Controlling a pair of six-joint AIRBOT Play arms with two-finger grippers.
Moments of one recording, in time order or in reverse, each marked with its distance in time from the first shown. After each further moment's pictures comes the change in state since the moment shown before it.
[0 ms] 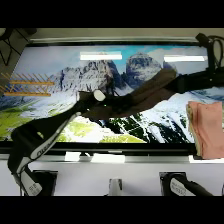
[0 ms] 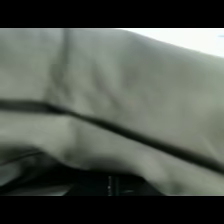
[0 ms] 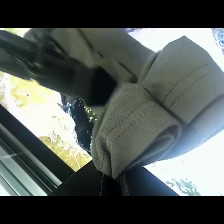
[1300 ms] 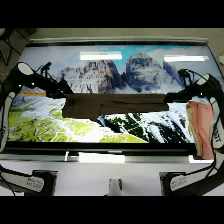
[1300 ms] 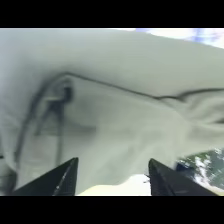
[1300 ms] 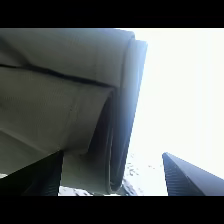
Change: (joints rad) left arm 0.707 0.280 -0.004 0.506 -0.718 0.120; right arm -0.057 -0.553 -0.008 -0.372 -0.369 0.088
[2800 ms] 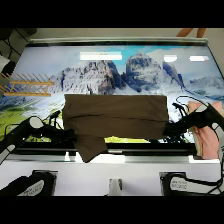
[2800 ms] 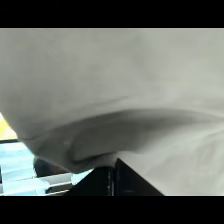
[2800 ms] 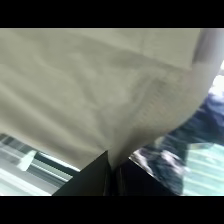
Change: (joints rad) left arm -0.122 0.522 -0.991 -0.023 0.234 0.006; right arm -0.064 0.278 -0.588 -0.001 0.131 -0.059
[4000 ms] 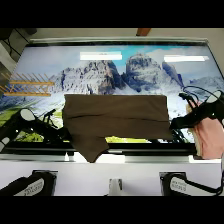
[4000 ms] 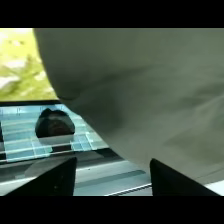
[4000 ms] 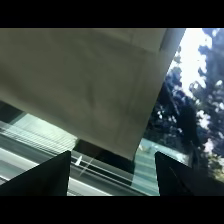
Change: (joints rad) left arm 0.113 -0.042 0.086 0.050 -0.244 0.016; right arm 0.005 0.101 0.159 -0.126 0.156 -0.024
